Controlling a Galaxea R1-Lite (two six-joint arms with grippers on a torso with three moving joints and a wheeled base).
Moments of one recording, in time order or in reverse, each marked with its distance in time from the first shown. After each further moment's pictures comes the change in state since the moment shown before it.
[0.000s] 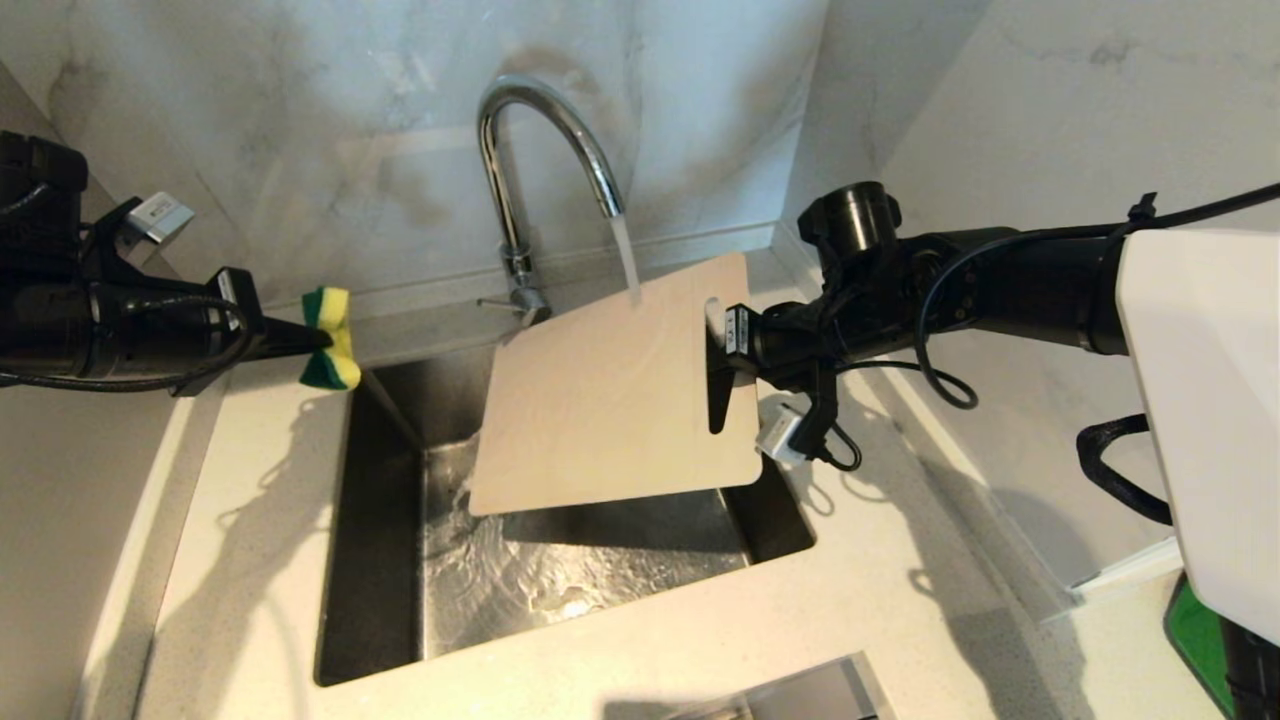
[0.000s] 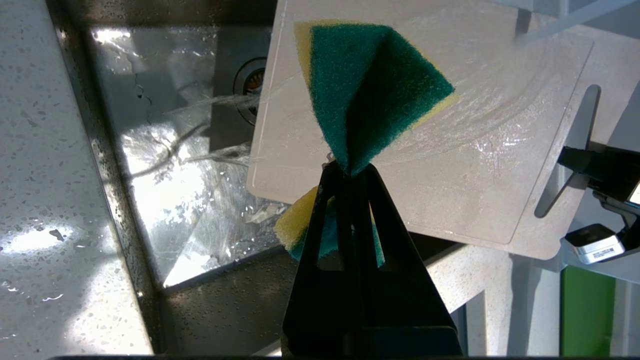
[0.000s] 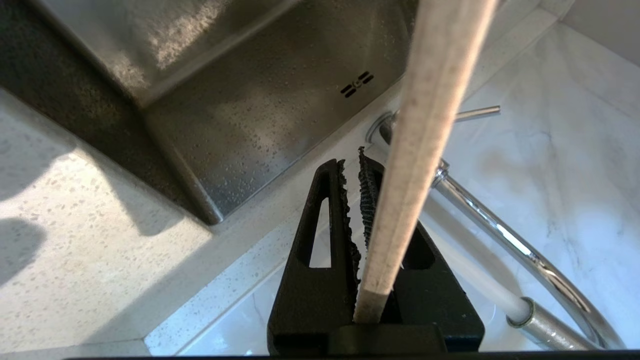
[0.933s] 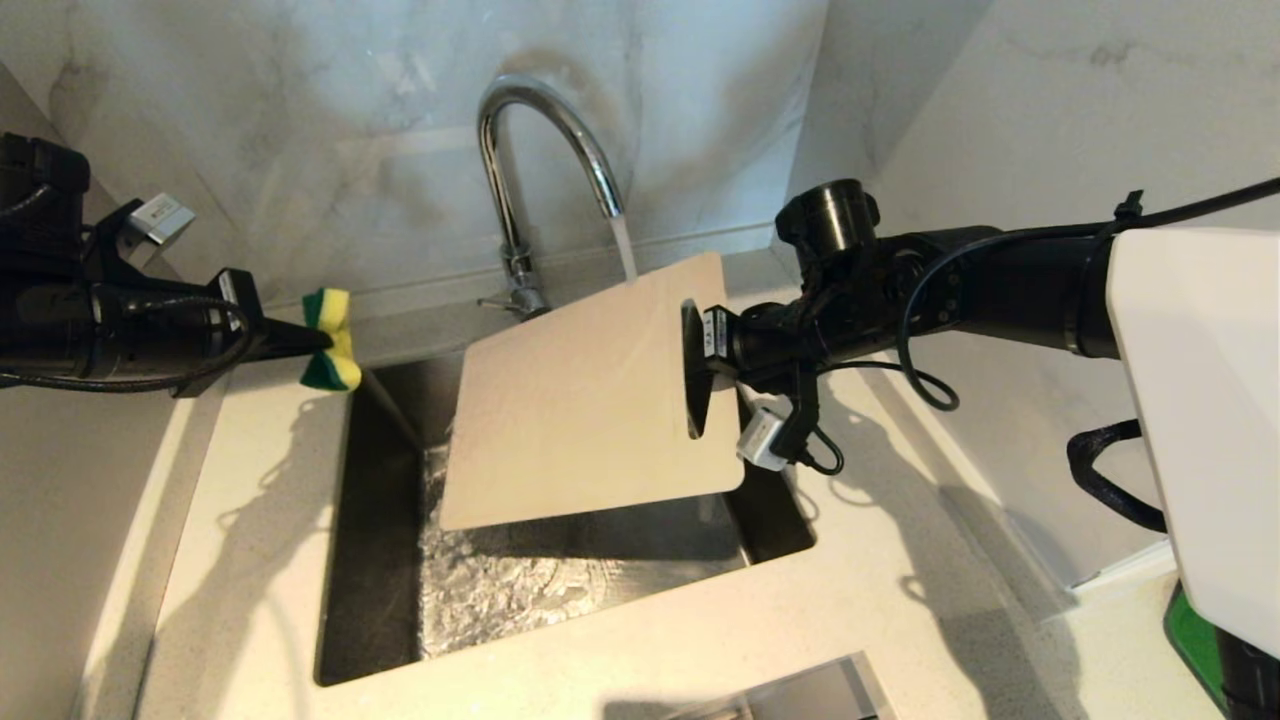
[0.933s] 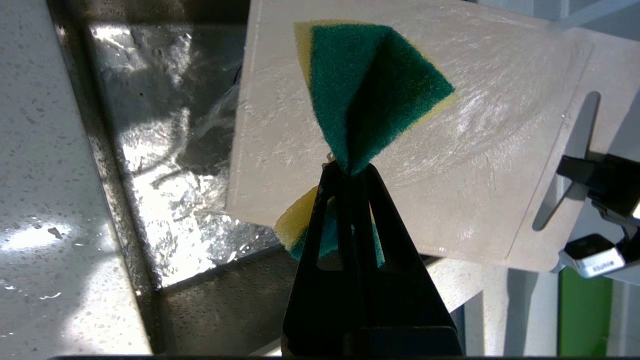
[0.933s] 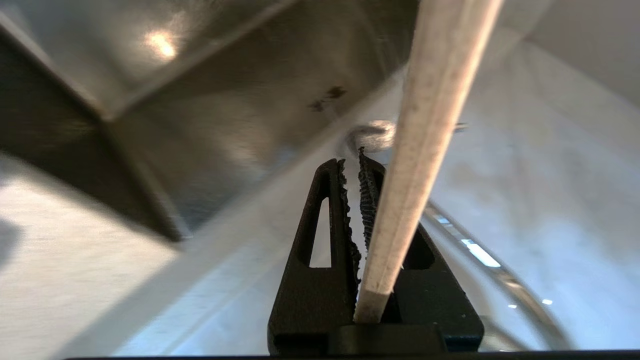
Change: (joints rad) left arm 0.000 0.003 0.000 0.000 0.000 -0.010; right arm 0.052 -0.010 0.000 -0.002 0.004 0.000
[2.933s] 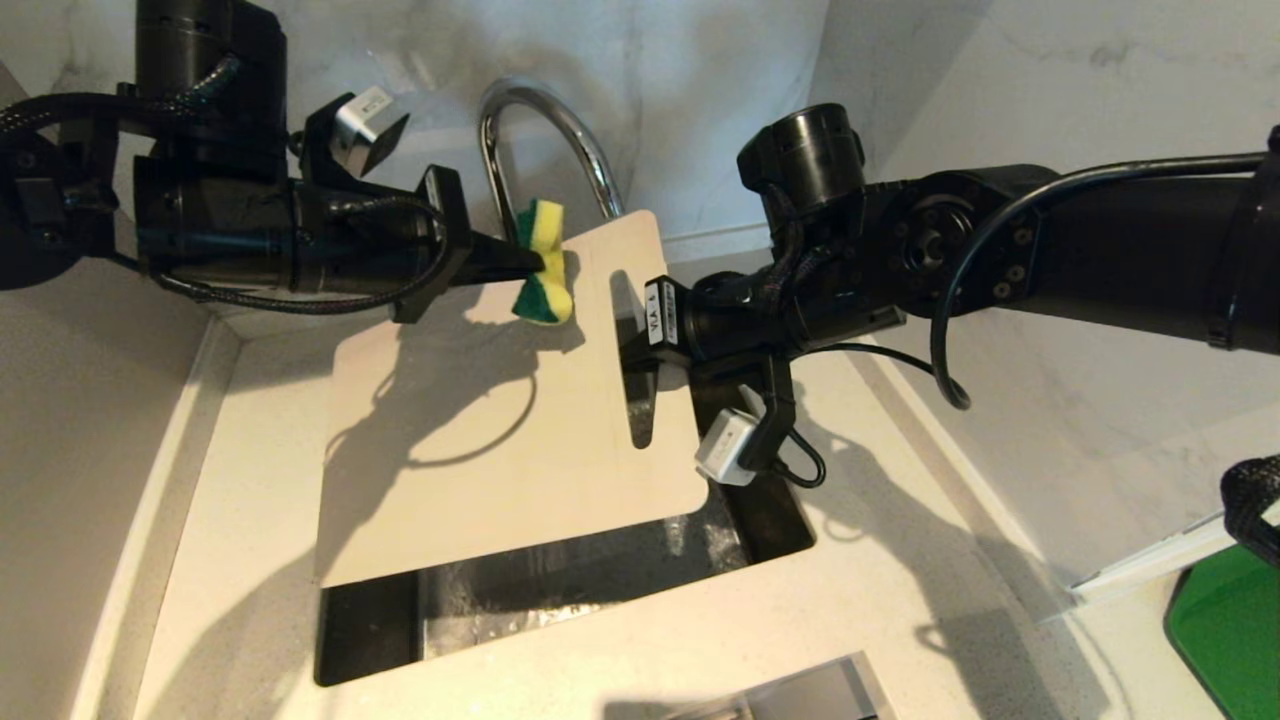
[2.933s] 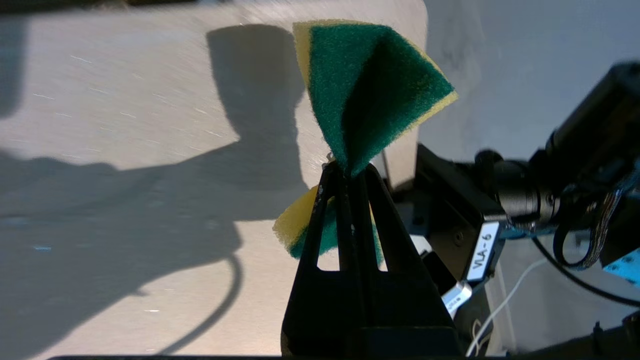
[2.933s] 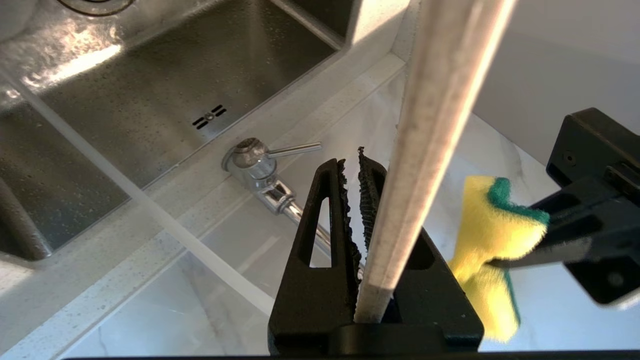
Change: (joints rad) left arm -0.458 0.156 -0.377 0.046 0.026 -0.114; right arm 0.159 -0.164 0.100 -0.002 -0.003 0.020
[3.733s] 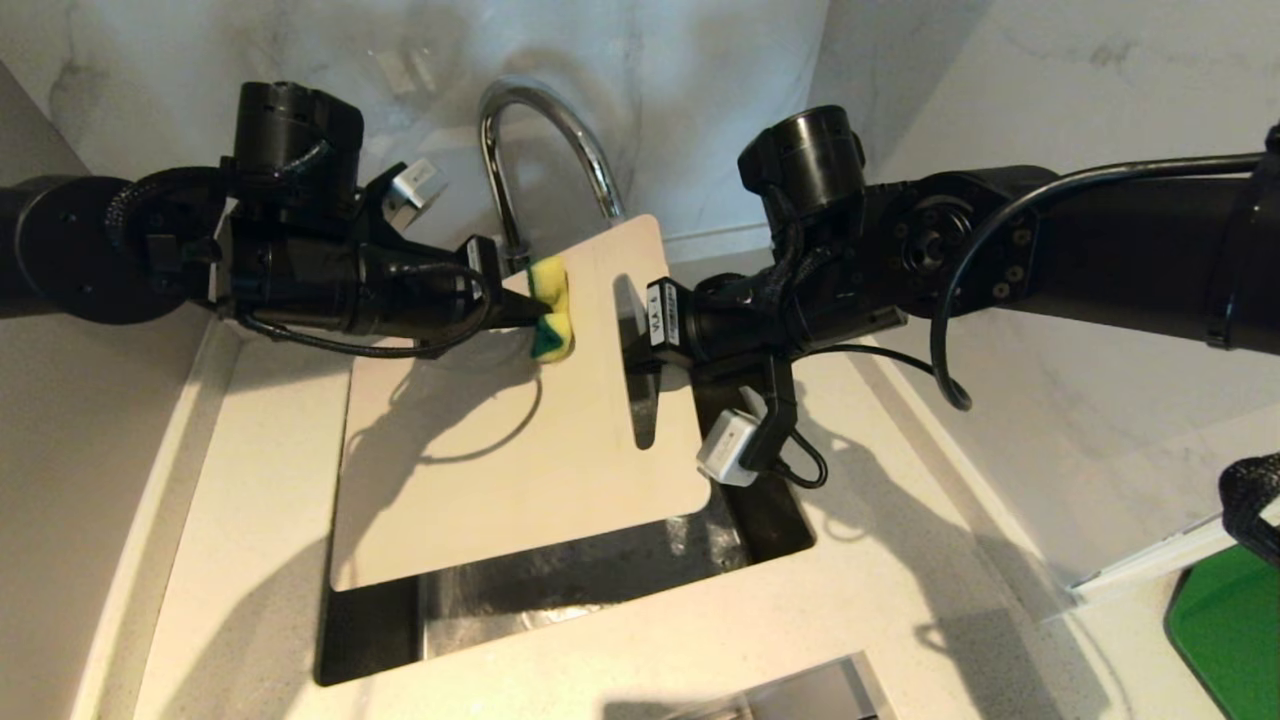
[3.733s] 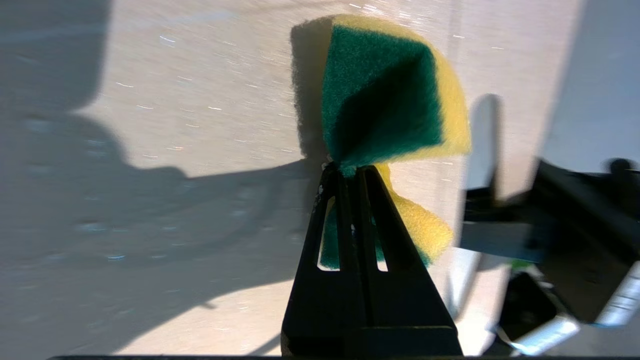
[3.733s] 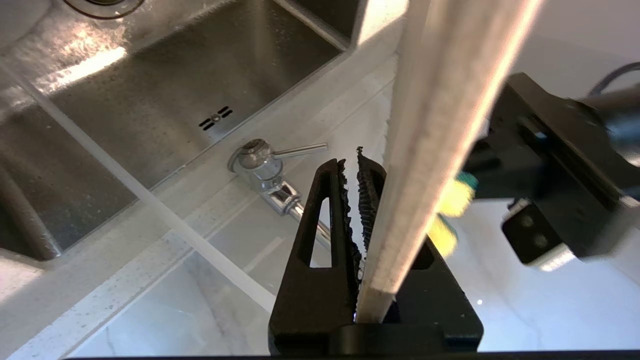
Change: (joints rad) left arm 0.050 0.096 0.013 0.001 0.035 0.061; right arm 0.000 -0.003 0.003 0.002 -0.003 0.002
